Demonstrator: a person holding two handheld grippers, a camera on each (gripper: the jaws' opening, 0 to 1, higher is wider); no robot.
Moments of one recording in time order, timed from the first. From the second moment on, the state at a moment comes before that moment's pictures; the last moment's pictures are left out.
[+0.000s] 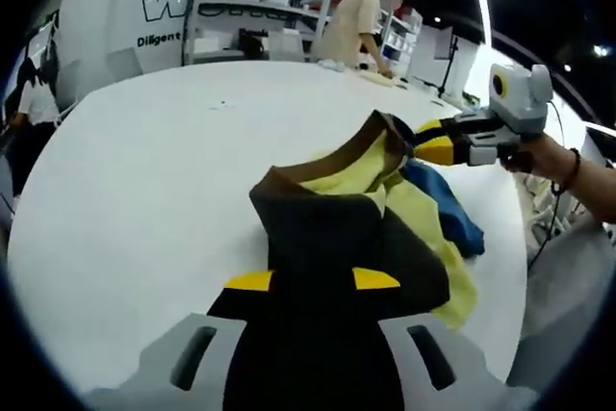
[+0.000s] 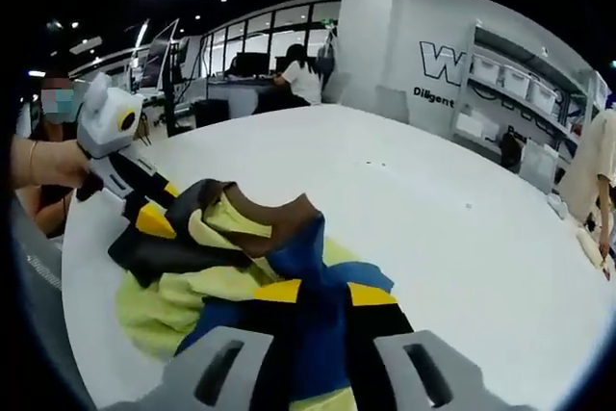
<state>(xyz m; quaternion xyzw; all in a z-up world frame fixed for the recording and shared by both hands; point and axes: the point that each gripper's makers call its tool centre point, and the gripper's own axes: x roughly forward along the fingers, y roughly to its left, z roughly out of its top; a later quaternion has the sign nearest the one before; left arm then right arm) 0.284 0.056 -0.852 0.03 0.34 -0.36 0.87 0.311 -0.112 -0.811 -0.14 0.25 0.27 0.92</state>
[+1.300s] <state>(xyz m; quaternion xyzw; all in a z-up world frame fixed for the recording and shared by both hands) 0.301 0.084 -0.768 0.03 0.26 -0.33 0.91 0.301 -0.105 -0.755 -0.20 0.22 0.30 0.91</state>
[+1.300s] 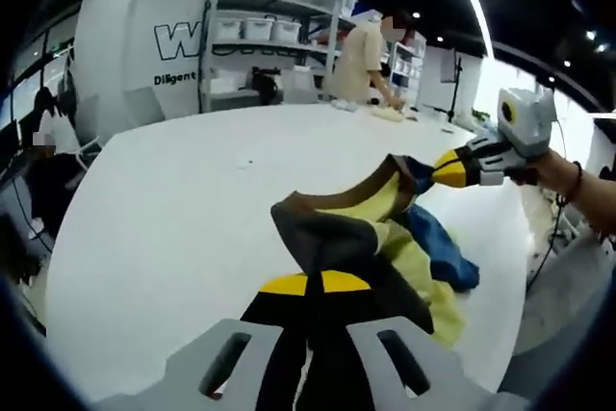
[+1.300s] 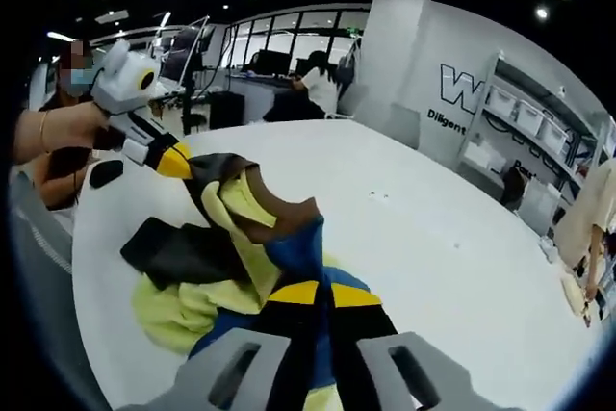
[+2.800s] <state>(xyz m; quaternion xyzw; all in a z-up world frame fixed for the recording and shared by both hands) 0.367 0.121 -0.689 0.14 0.26 -0.31 0.91 0.357 -0.093 -0.669 -0.19 0.17 0.25 0.93</state>
